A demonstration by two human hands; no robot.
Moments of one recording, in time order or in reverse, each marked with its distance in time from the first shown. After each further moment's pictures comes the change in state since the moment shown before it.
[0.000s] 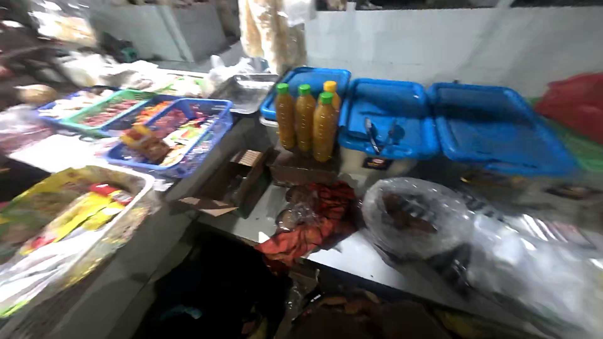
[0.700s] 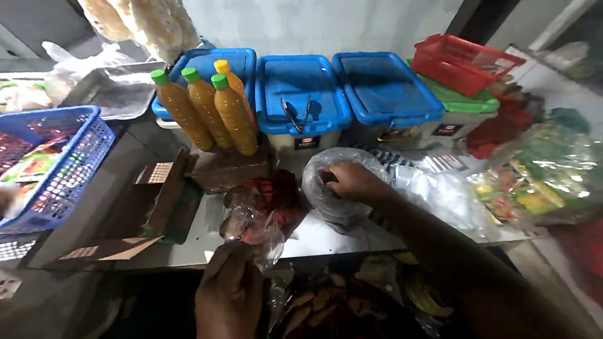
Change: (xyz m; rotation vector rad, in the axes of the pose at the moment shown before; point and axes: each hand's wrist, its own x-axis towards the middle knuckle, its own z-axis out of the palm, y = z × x) left_hand 0.029 -0.016 -0.051 0.670 0.649 -0.117; right_hand 0.093 0.103 -0.141 -0.790 0.160 0.743
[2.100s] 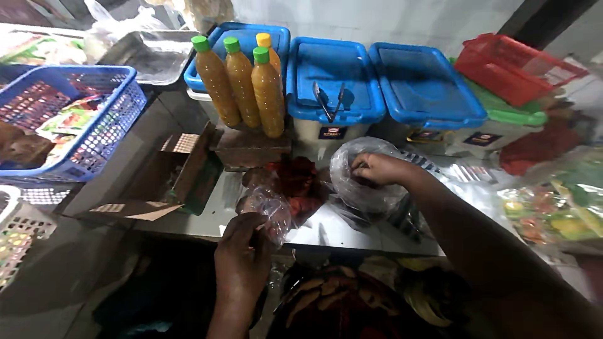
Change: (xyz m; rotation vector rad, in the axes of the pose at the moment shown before) left_hand -0.007 -0.045 0.018 -0.064 0.052 -0.189; right_hand 0.032 0.020 -0.012 0.118 -0.302 0.050
